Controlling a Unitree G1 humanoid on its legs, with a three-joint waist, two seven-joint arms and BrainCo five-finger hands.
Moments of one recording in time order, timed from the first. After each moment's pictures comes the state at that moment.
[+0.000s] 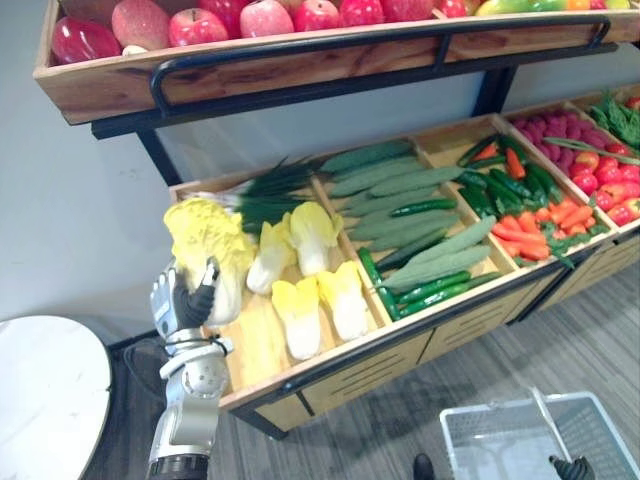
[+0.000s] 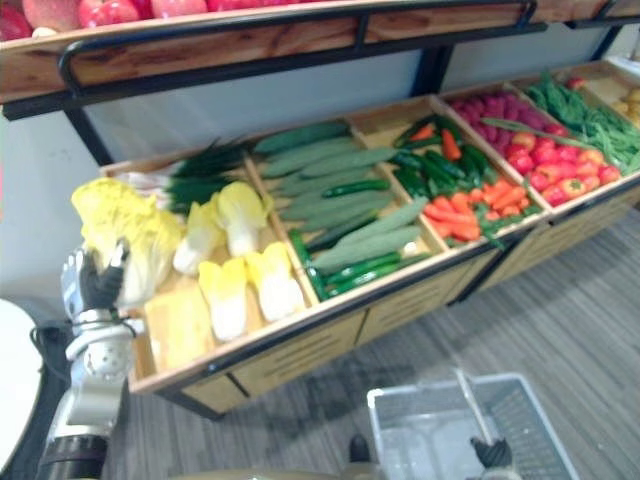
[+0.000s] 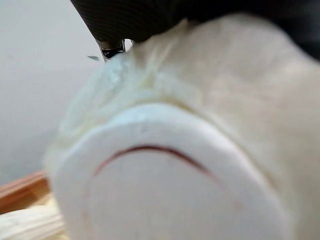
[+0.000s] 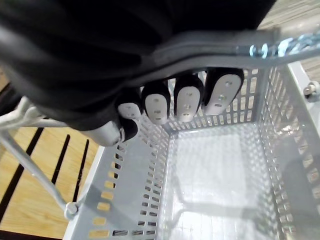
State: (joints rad) left arm 0.00 0.33 0.14 0.04 0.55 -0.12 0.49; right arm 0.11 -0.36 -0.33 1.00 -0.39 -0.12 -0.15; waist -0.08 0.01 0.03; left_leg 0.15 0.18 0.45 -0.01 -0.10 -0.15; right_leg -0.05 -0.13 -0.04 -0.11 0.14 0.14
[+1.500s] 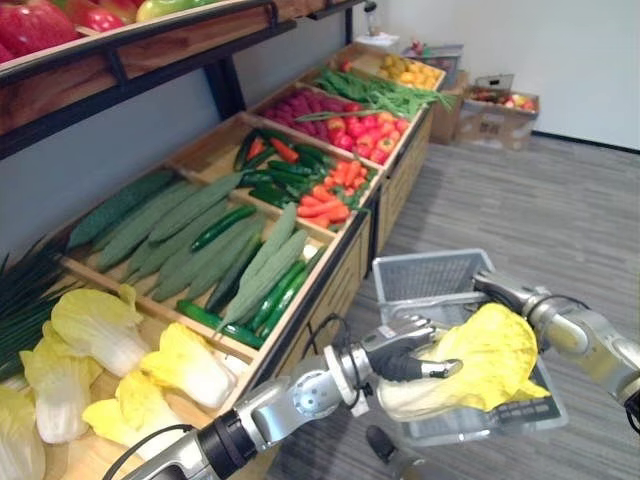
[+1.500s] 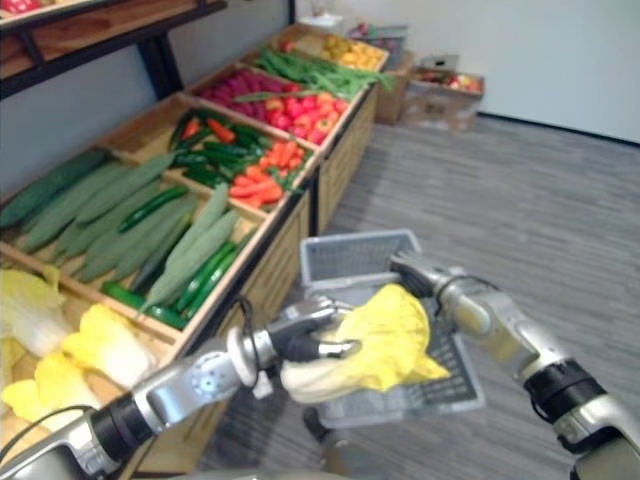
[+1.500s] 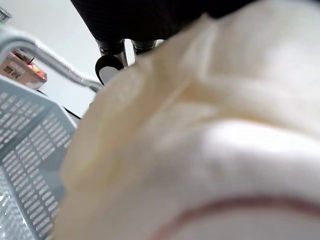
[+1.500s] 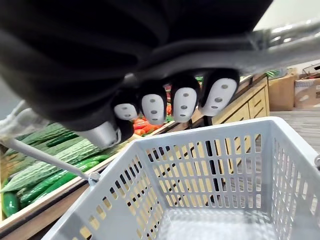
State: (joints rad) left arm -0.32 0.47 -0.84 -0.04 0.28 -0.39 0.01; right arm -0.33 -0.95 0.48 0.16 -0.33 -0.27 0.11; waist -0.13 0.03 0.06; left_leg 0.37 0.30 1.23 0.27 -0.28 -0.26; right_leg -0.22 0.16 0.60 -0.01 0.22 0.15
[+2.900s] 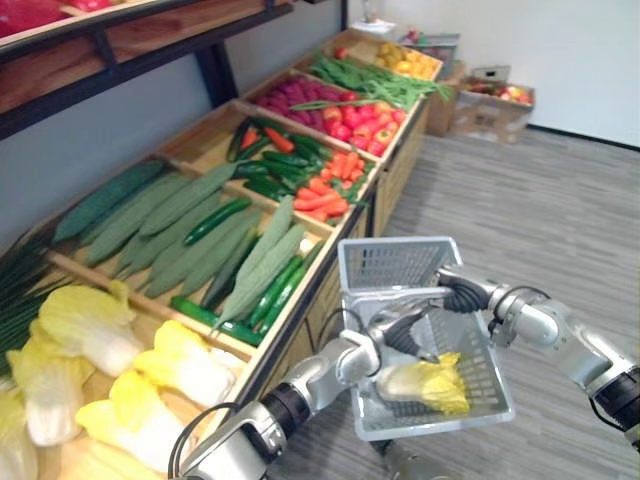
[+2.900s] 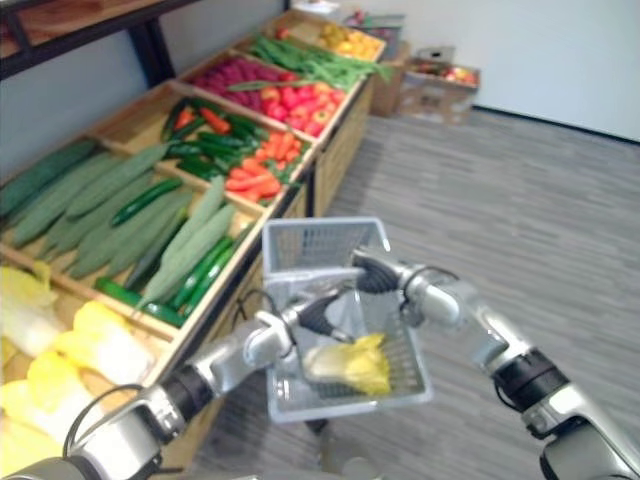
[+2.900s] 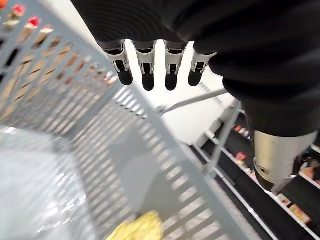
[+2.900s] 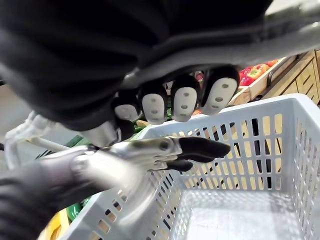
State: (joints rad) left arm -0.48 0.20 -0.82 0.39 0.53 -0.28 0.07; right arm -0.35 -0.82 0.45 0.12 -0.26 -0.26 0.19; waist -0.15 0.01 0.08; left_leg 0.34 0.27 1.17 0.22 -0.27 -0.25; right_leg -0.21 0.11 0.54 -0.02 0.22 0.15
